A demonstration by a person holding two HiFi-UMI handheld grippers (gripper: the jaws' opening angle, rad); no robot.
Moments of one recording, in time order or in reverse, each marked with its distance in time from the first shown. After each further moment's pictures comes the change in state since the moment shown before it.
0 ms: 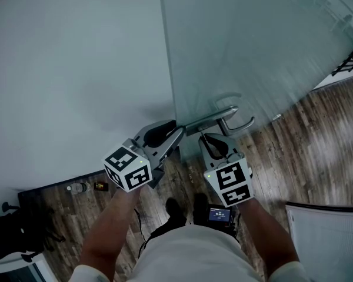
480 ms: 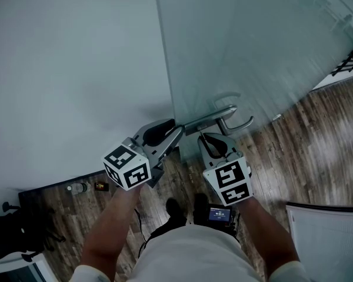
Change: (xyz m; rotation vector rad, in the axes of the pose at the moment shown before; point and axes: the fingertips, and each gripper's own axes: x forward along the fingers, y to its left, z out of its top) left arm 0.000 0.000 0.000 -0.007 0.005 0.000; right arm 0.000 0.001 -0.001 0.012 -0.006 0.006
